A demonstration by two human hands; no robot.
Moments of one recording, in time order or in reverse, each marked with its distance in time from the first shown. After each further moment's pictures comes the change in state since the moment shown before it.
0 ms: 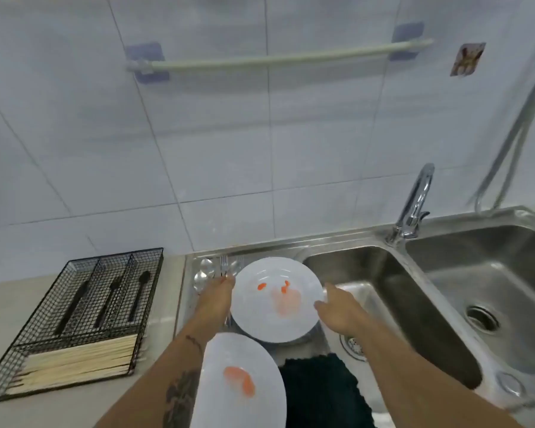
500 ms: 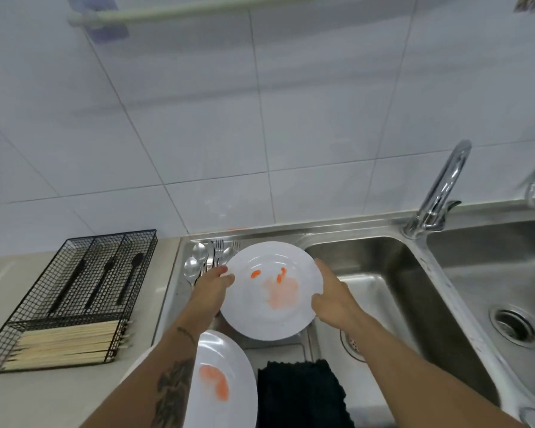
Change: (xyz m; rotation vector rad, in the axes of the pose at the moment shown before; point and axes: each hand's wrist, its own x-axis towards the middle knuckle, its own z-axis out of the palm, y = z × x) left_hand 0.022 -0.001 0.041 -0.149 0.075 -0.085; right_hand 0.071 0.044 -0.001 0.362 -0.090 -0.160
